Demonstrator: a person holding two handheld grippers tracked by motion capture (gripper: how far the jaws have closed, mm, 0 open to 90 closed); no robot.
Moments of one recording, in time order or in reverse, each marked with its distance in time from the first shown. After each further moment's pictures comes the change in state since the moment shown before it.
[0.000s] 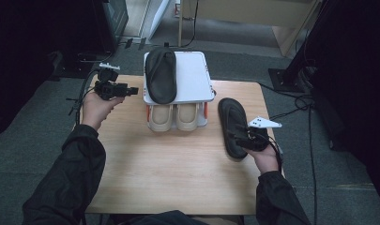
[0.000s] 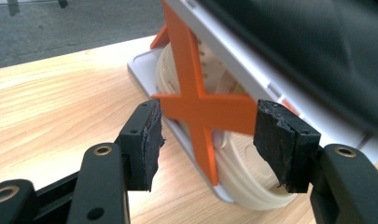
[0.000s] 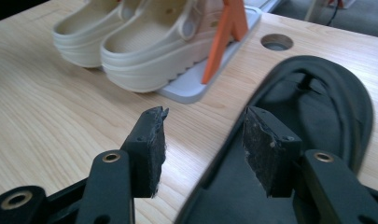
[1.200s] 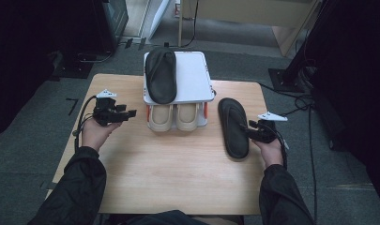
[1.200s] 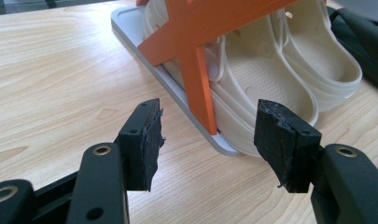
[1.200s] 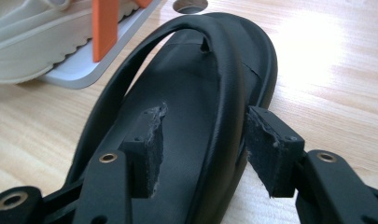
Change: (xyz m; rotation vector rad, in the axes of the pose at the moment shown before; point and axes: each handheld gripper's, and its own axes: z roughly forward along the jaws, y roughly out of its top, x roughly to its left) left arm 0.001 -0.079 0.011 -0.034 -0.038 0.029; right arm -0.068 -0.019 0.022 0.065 -0.173 0.116
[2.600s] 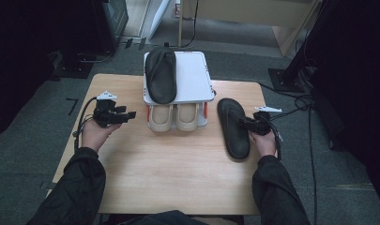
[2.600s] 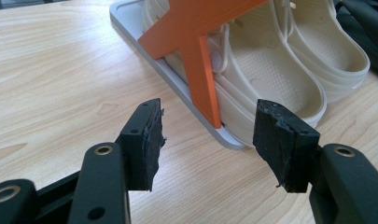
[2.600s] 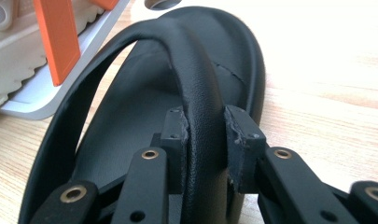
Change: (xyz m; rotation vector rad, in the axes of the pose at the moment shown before) left arm 0.003 -0.005 0.002 0.001 -0.004 0.021; right arm -0.013 0.014 0.035 0.052 -0.029 0.124
